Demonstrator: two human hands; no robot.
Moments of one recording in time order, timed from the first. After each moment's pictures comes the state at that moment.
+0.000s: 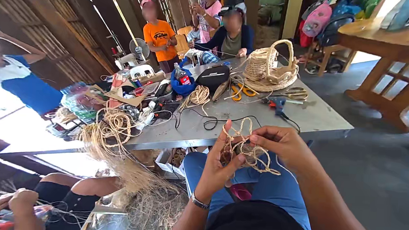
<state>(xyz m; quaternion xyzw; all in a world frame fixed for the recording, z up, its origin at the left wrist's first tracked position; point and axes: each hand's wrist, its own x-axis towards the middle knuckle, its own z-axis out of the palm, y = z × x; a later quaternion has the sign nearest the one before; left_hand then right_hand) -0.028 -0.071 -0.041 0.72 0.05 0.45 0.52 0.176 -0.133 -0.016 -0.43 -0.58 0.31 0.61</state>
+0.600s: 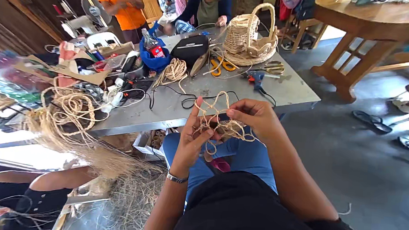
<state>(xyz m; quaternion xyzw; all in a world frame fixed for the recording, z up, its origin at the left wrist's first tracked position) -0.034 -0.047 -0.063 0.62 0.06 0.41 0.67 0.178 -0.124 -0.031 -0.45 -0.58 0.28 0.62</state>
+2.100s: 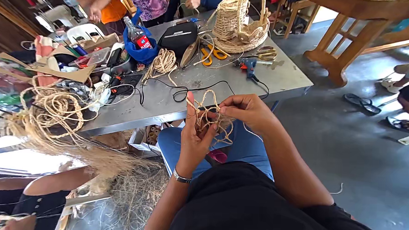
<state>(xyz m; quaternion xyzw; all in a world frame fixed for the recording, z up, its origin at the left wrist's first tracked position) -0.017 -0.068 -0.071 0.76 0.14 0.48 0.41 0.179 -0.124 -0.034 -0.45 -0.58 0.35 0.59</state>
